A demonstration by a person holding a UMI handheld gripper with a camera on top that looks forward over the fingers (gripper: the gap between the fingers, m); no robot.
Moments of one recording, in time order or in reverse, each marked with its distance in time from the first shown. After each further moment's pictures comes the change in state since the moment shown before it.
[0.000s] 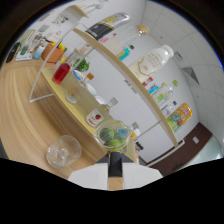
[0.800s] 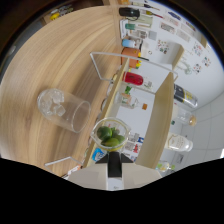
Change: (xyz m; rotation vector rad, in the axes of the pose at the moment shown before) arm -0.006 -0.036 0.017 0.381 0.072 -1.088
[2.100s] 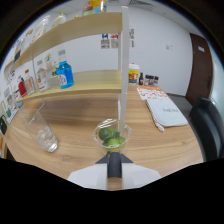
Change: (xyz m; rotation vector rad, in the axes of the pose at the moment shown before) arm -0.206 0.081 -0.067 -0.494 -0.376 1.928
